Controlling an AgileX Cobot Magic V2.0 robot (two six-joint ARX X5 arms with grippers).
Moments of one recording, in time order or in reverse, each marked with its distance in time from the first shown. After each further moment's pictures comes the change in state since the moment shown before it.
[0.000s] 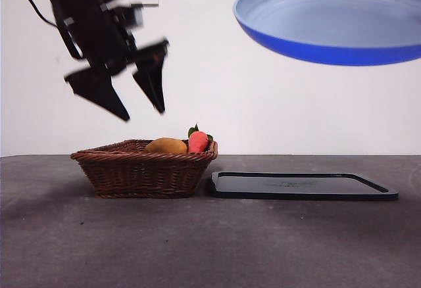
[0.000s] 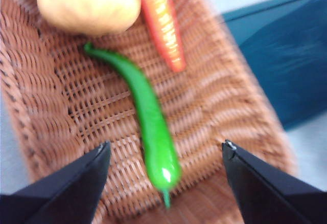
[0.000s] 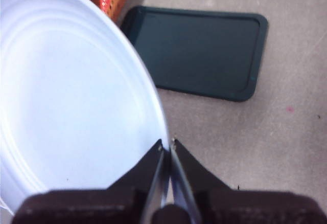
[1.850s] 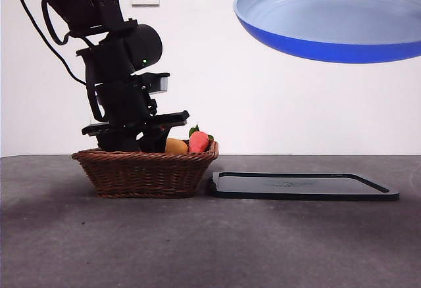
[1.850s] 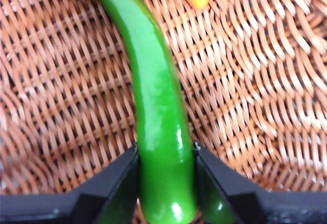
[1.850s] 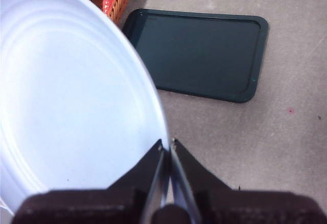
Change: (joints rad) left arm -0.058 0.196 0.015 0.013 -0.082 -0.001; right arm 0.000 -0.004 0.000 -0.001 0.000 0.003
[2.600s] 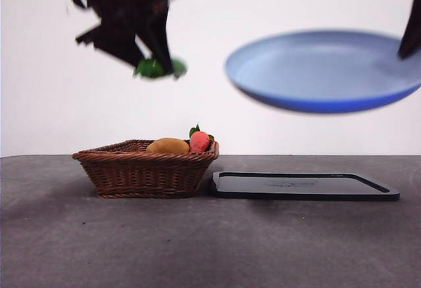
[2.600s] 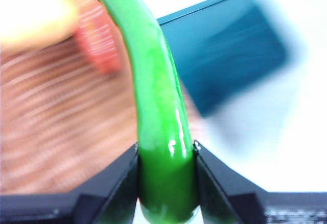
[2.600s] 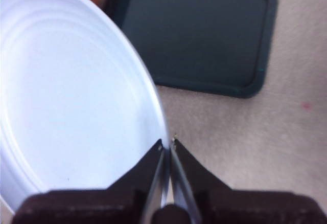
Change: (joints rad) left arm -0.056 -0.388 0.000 -0.136 0.161 -0.007; right arm 0.000 0.279 0.000 0.126 -0.005 0.030
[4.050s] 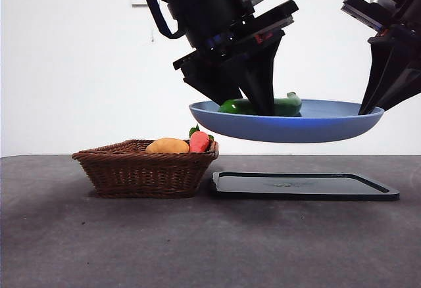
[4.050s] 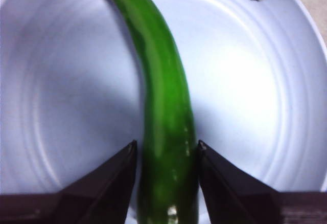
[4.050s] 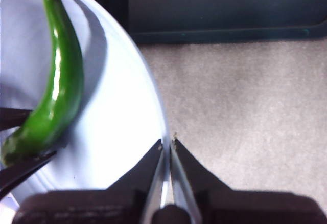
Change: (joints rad) left arm -0.358 0.183 0.004 0.029 -0.134 0.132; right arm -0.013 0.242 0.000 0.031 -0.209 0.176
